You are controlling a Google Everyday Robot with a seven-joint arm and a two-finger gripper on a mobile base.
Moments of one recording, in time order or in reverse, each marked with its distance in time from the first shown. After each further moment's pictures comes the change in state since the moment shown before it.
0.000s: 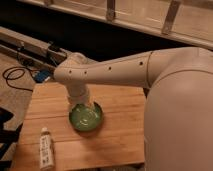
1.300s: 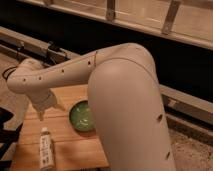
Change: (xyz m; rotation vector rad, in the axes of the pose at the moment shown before) arm 0.008 0.128 0.014 0.030 0.027 -0.325
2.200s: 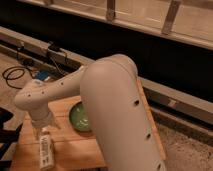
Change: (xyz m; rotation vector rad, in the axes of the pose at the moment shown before) arm 0.035 0.062 0.086 -0.158 0.125 -0.100
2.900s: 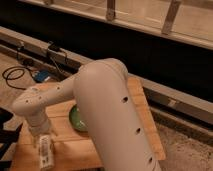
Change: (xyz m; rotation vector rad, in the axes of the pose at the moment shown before) arm 0.012 0.020 0.025 -0.018 0.061 -0.057
